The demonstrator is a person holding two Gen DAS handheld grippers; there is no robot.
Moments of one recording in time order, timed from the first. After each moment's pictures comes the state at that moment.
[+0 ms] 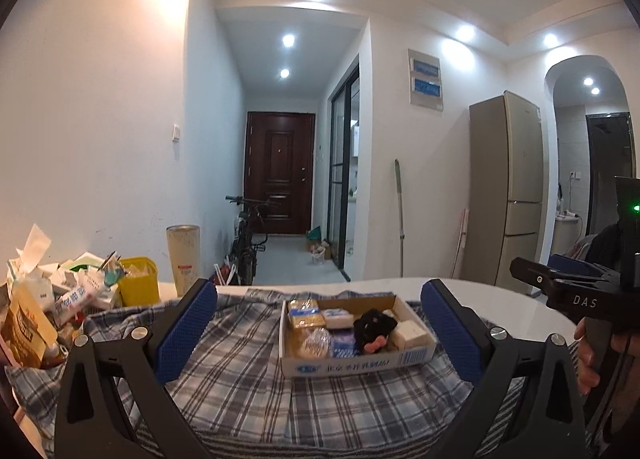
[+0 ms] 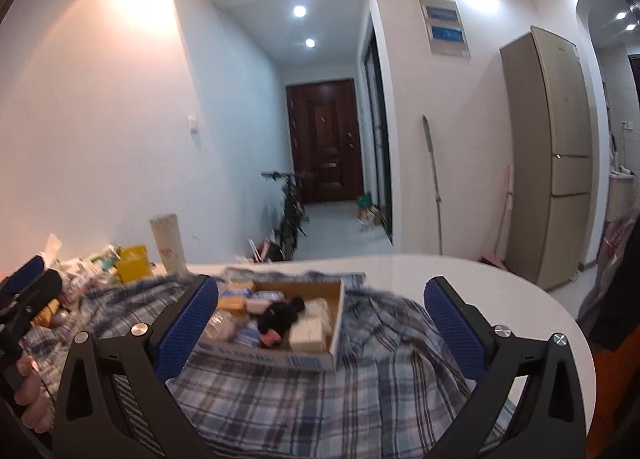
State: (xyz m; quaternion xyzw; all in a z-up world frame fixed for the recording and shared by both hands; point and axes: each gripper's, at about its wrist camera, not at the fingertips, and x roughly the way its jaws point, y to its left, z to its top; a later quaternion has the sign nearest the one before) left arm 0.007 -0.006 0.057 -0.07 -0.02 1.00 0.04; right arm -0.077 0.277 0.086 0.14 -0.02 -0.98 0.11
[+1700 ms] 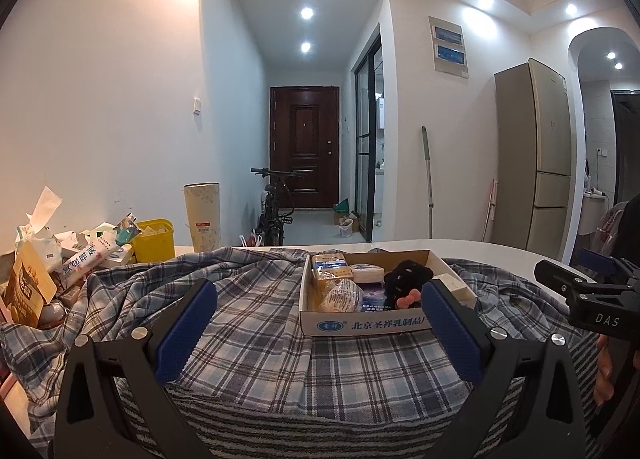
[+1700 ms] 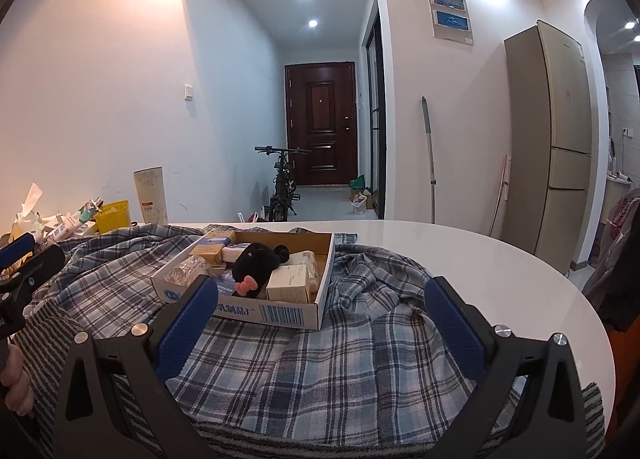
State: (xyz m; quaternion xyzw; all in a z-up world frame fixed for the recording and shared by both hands) left arm -0.024 0.003 0.002 -0.11 -0.01 0.99 -0.01; right arm -0.079 0.274 0.035 0.15 0.01 -0.98 0.11
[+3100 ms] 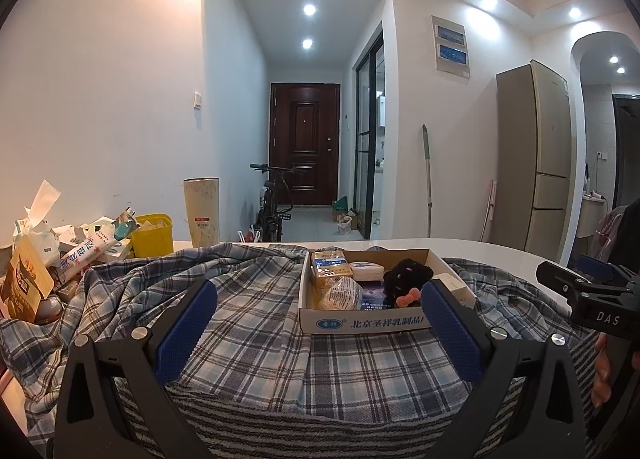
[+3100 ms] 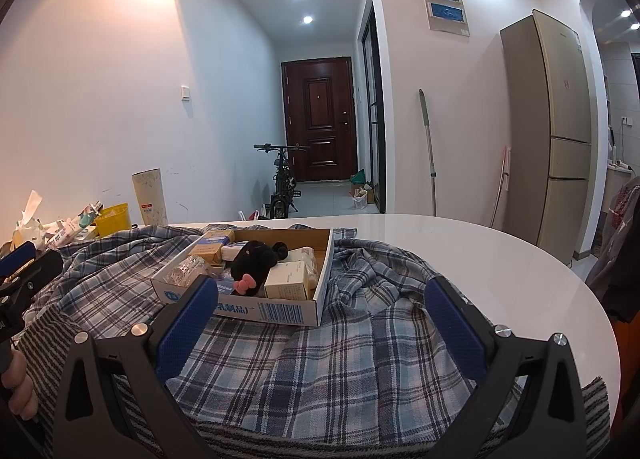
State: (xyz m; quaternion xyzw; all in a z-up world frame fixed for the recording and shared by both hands) left arm -0.023 0.004 0.002 -0.11 -0.01 0.99 -0.01; right arm -0.081 0.277 0.034 0.16 -0.01 -0.98 0.11
